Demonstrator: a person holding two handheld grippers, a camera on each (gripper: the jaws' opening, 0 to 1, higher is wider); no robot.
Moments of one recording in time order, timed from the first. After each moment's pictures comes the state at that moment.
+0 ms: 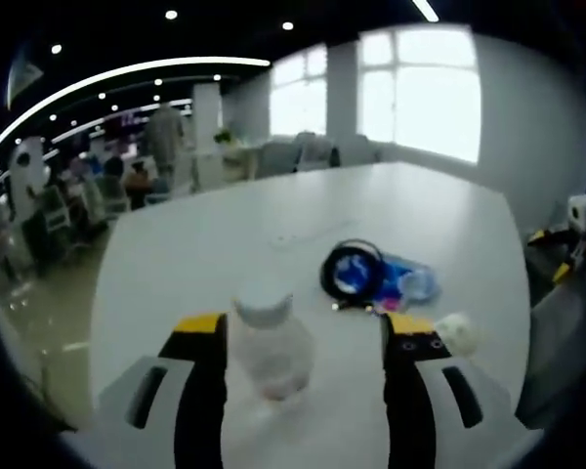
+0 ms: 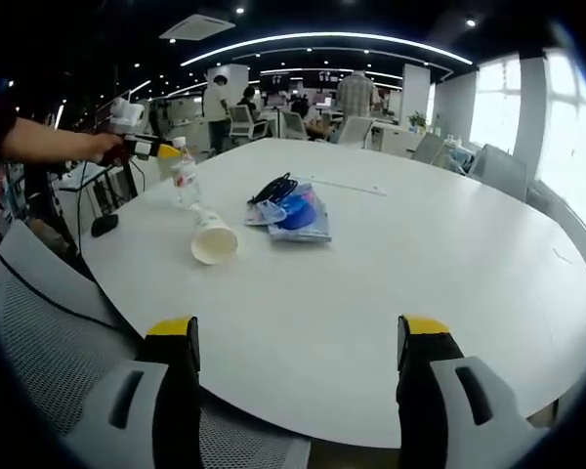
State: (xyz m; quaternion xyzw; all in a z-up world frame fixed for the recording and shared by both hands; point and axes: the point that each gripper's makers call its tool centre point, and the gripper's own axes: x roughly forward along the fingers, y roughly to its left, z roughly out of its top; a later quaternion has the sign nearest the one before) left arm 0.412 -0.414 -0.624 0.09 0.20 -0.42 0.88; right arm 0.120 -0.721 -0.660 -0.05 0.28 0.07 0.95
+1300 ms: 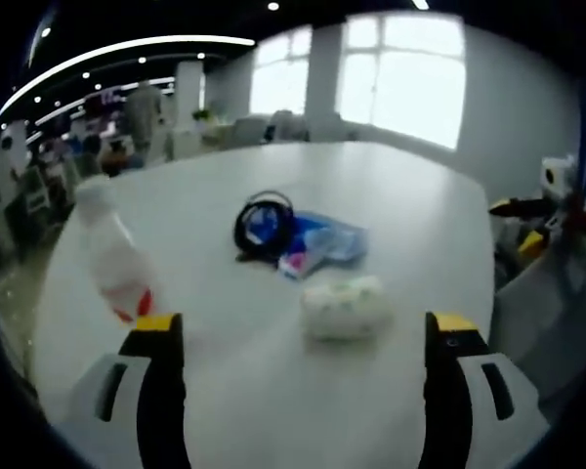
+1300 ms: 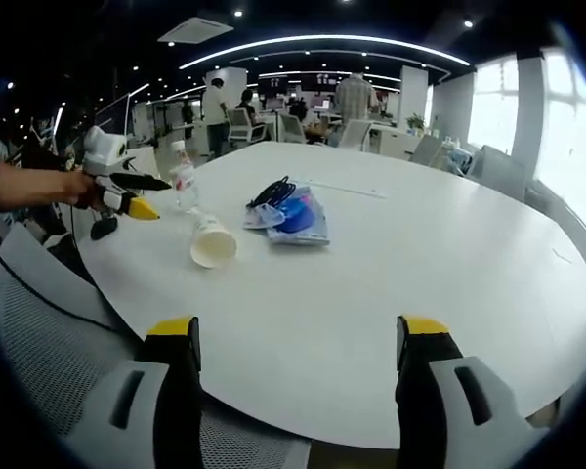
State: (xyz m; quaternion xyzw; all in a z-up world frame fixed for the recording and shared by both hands) left arm 0.301 -0.479 -0.679 0.08 0.24 -0.46 0.85; right arm 0.120 -0.721 -0.656 -0.05 0.28 0.07 0.96
